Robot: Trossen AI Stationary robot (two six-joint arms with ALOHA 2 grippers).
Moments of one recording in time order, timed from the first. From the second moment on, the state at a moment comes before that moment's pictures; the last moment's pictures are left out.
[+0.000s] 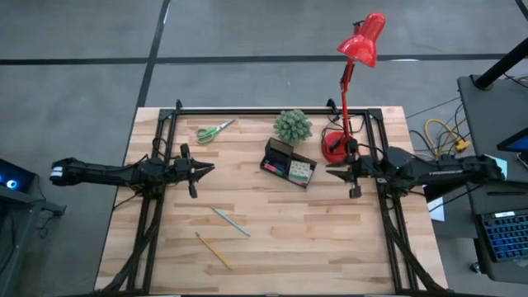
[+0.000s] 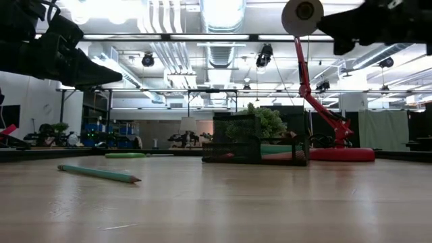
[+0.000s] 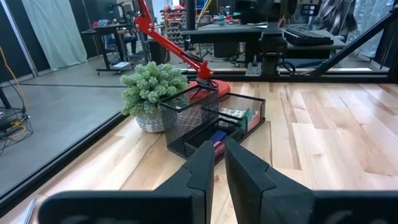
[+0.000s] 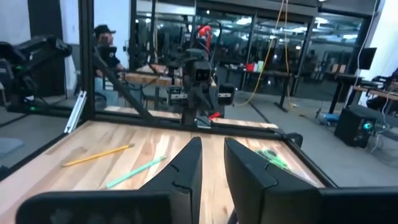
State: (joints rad) left arm -0.03 0.34 0.04 0.17 -0.32 0.03; right arm -0.02 0.49 0.21 0.35 -0.05 -0.12
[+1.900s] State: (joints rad) left arm -0.03 0.63 0.25 0.33 0.00 0.22; right arm -0.02 0.38 0.15 0.13 -0.06 -0.06
